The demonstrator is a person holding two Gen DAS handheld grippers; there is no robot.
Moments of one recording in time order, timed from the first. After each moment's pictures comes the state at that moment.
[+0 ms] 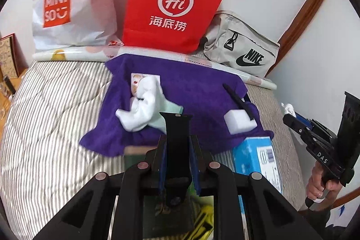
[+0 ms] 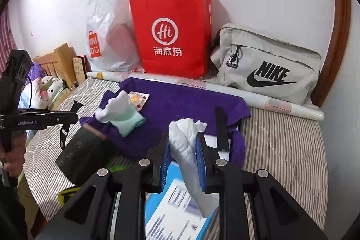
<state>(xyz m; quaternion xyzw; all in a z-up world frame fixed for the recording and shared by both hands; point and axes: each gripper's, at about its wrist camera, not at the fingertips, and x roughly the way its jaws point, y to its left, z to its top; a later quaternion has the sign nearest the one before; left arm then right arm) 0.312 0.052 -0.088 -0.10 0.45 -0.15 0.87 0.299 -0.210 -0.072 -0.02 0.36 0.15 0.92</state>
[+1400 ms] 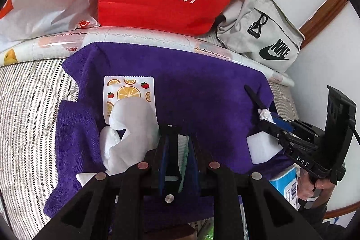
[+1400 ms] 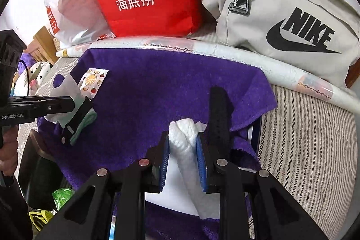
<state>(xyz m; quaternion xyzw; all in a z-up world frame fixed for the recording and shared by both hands) 0.428 0.018 -0.152 -0.10 0.52 -0.17 0.83 0.427 -0.213 -0.167 -0.01 0.49 0.16 0.86</state>
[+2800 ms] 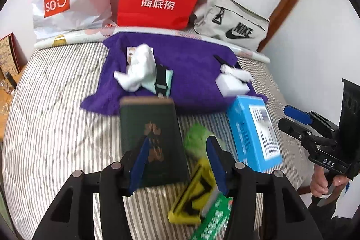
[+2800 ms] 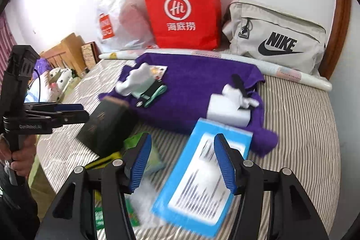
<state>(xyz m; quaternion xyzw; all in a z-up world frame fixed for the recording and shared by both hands) 0.245 0.046 -0.098 -0.06 0.48 -0.17 0.86 0.239 -0.191 -0.083 0.01 0.42 0.17 0.89</state>
